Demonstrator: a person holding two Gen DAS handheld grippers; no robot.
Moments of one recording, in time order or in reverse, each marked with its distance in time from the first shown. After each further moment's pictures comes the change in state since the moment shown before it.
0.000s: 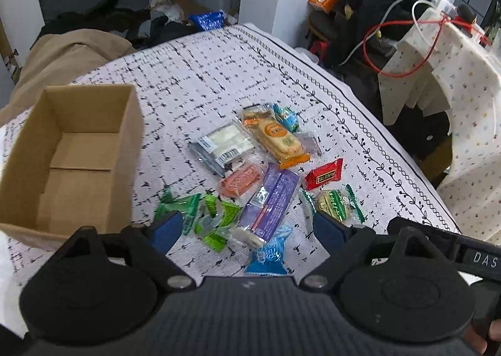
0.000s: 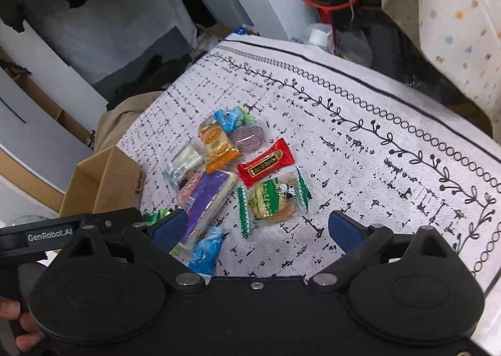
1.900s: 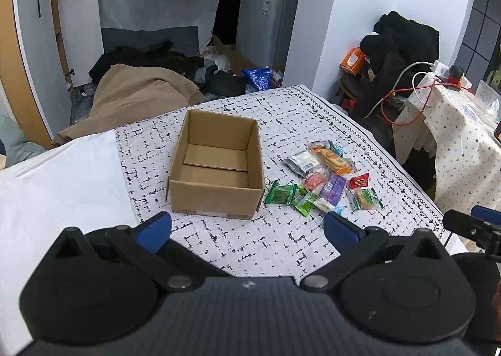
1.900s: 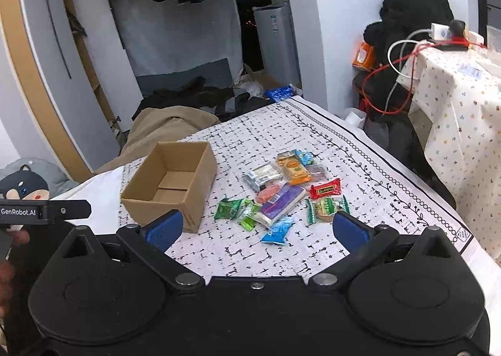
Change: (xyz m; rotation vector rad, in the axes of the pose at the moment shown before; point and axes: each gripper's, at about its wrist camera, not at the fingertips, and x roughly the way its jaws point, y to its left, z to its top) left arm -0.213 0.117 -0.094 -0.068 -0.217 0.076; right arm -0.162 0.156 -0.084 -0.341 -0.185 -0.084
